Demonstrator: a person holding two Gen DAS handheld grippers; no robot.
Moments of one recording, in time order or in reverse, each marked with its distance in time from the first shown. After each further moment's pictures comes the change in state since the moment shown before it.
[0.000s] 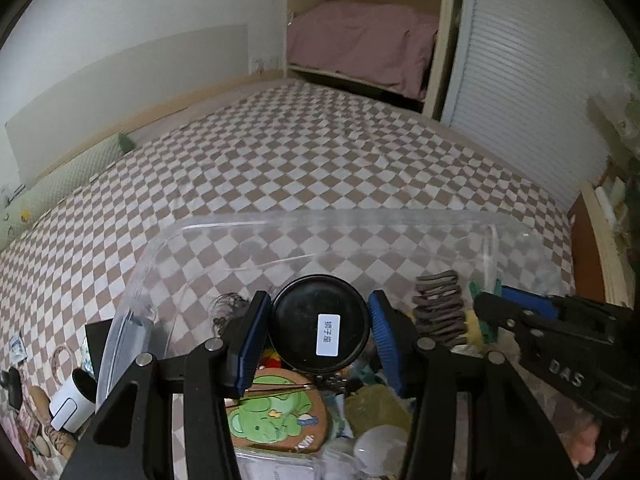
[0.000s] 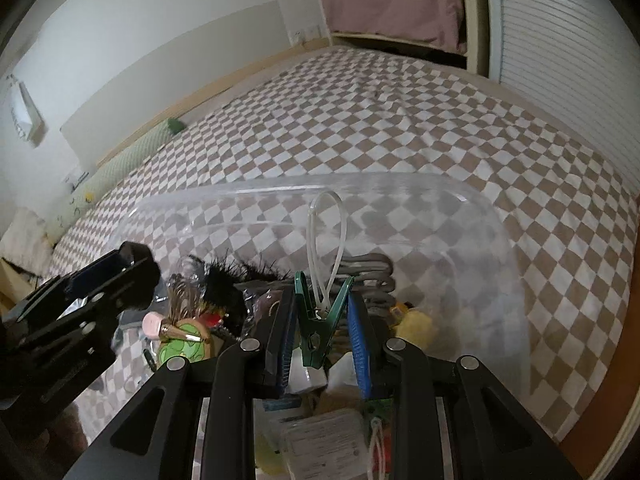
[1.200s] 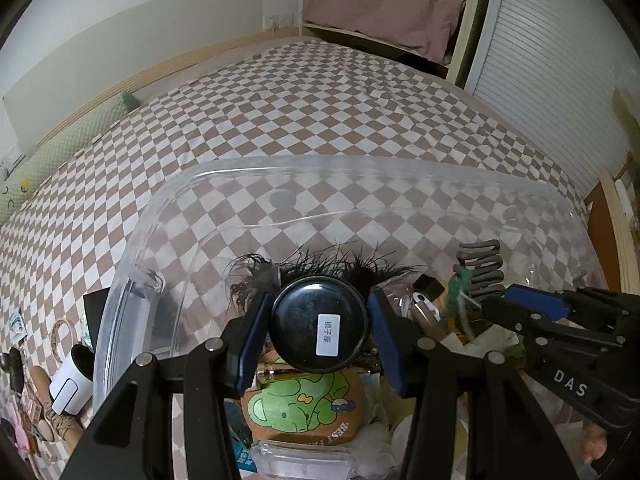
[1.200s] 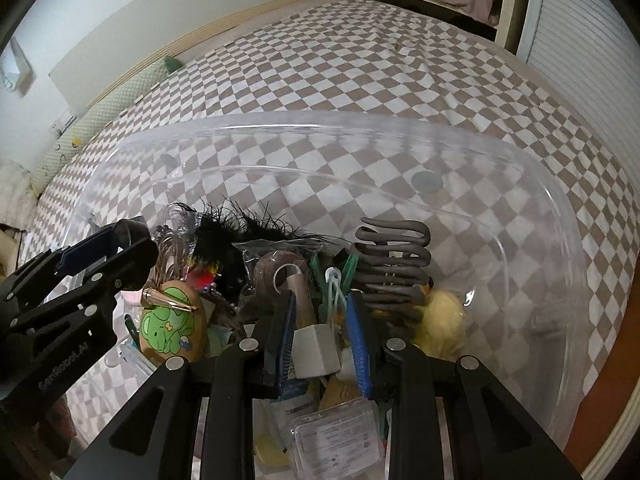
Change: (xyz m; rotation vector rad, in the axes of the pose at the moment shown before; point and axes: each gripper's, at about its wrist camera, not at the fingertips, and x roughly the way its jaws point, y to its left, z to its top) left arm 0.031 0.022 -0.008 -0.028 0.145 0.026; right arm 0.034 0.016 0.006 -0.087 0.183 -0.054
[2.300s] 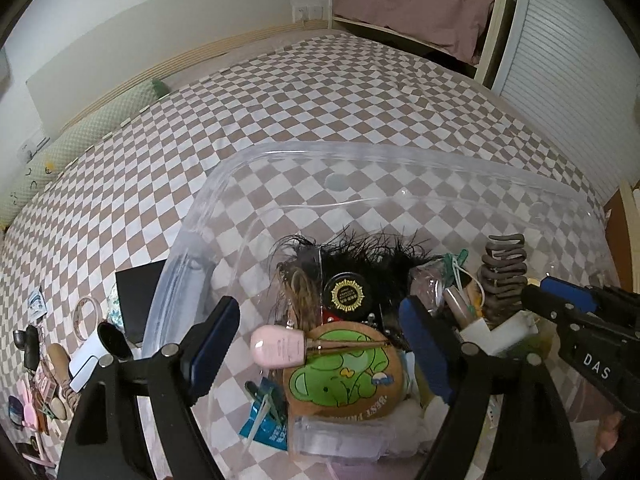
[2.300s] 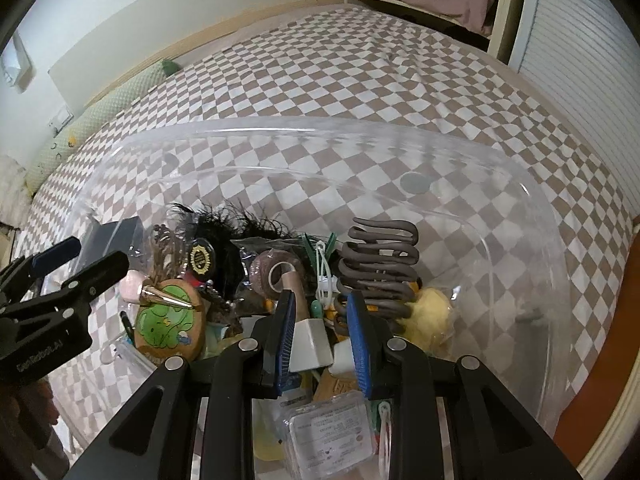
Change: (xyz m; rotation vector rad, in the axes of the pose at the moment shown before) left arm -0.020 0.022 -0.010 -0.051 0.022 0.078; right arm -0.010 0.007 -0.006 -0.008 -0.045 -0.034
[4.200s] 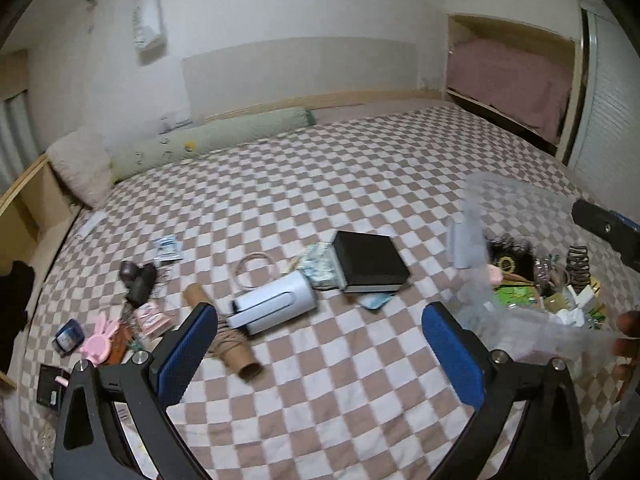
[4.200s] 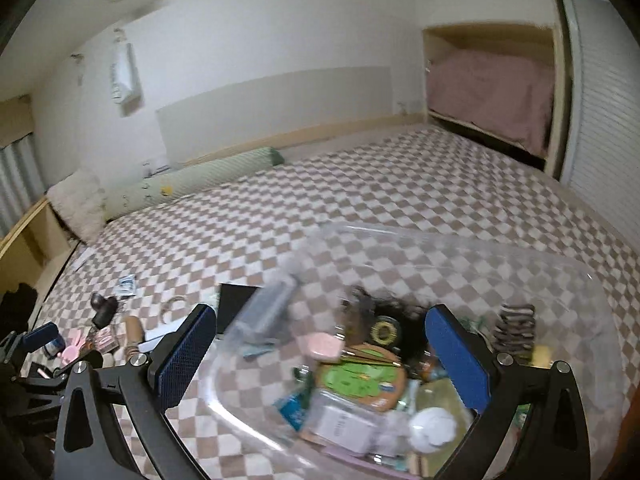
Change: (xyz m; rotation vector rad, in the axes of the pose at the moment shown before) left arm -0.139 0.177 -0.147 -0.227 -0.254 0.277; right arm -0.086 0.157 -0.048 -0.165 -0.445 0.190
